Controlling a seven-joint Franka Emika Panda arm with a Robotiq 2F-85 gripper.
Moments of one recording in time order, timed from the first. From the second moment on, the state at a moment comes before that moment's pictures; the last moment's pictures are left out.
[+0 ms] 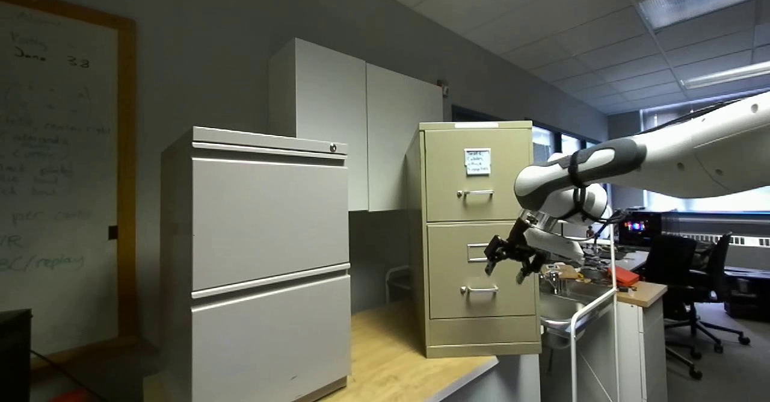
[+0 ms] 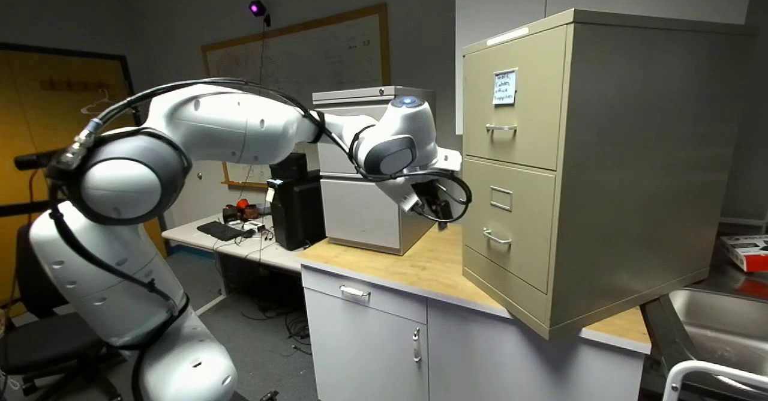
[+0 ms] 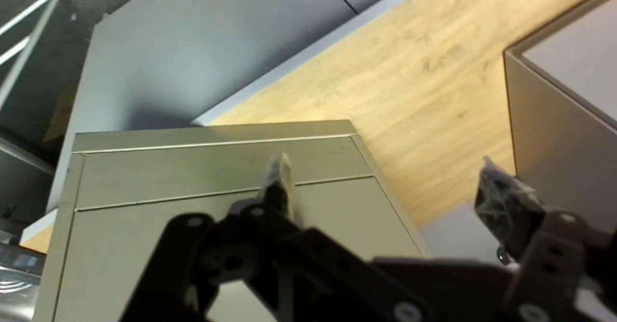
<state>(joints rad) -0.13 -0.26 -0.31 -2.07 0.27 2.24 -0.07</state>
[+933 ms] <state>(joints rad) -0.30 0.19 -0.34 -1.73 1.00 2.22 -0.17</state>
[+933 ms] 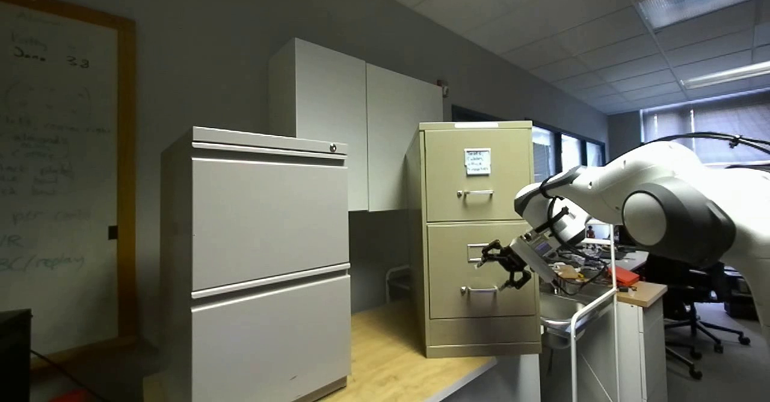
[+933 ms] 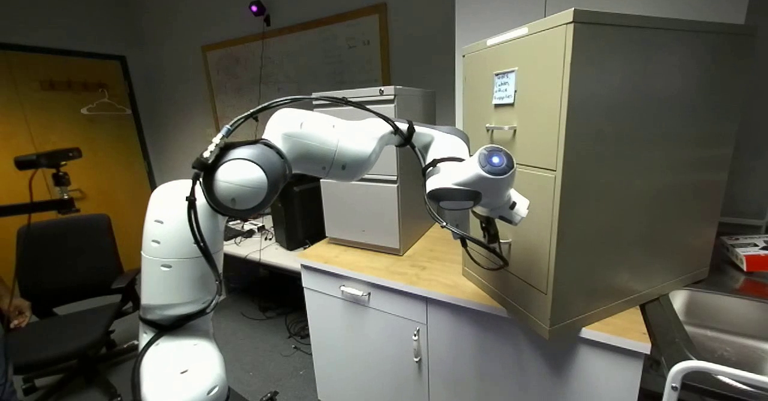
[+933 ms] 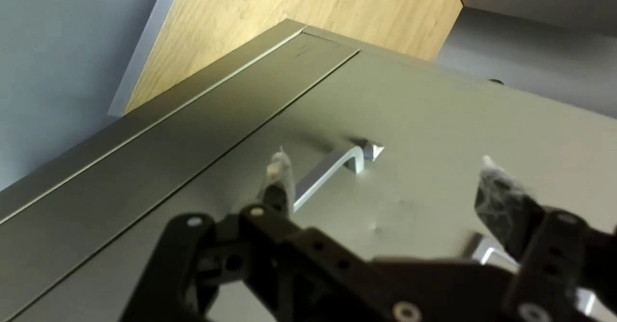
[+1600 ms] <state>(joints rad) -0.39 0.38 -0.30 -1.59 1.07 2.10 -0.10</state>
